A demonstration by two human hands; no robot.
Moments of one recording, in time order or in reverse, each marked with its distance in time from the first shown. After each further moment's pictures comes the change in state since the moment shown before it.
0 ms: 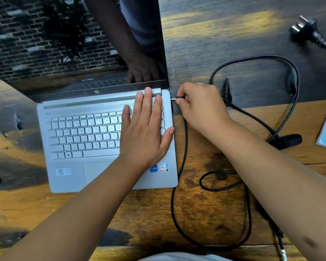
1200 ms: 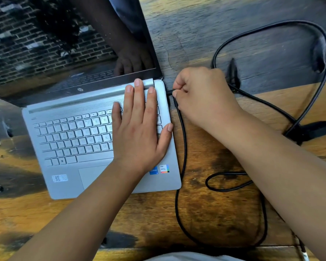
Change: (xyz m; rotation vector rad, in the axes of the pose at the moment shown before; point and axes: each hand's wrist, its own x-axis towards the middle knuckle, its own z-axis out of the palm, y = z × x) left_hand -0.001 0.002 0.004 0.005 0.005 -0.010; right_hand 0.002 0.001 -0.001 0.098 -0.069 0.124
